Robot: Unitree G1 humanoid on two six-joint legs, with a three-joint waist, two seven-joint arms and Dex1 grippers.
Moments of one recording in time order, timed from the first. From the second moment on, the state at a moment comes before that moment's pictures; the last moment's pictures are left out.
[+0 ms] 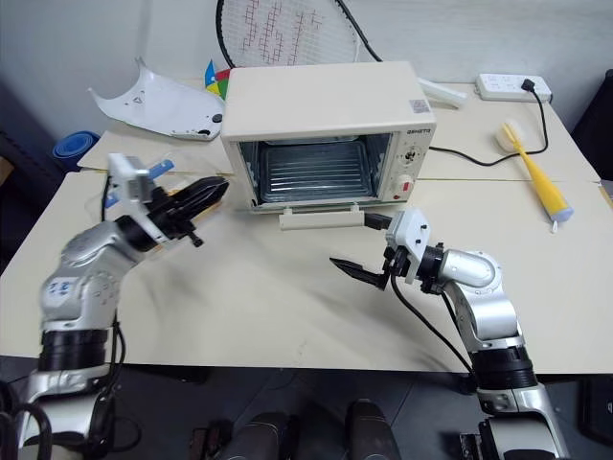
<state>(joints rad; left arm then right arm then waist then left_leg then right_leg) -0.56 0.51 0.15 0.10 -0.50 0.31 -0.73 -0.42 -0.49 0.02 0.02 0.33 0.02 1.03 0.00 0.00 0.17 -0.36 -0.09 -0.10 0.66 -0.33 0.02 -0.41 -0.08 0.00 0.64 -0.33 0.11</state>
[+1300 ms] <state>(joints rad) 0.27 0.39 0.68 -0.23 -0.64 0.25 -0.44 -0.12 -0.43 -0.14 -0.15 0.53 -0.18 1.00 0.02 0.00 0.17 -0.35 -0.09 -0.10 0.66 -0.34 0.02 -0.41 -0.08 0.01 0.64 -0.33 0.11</state>
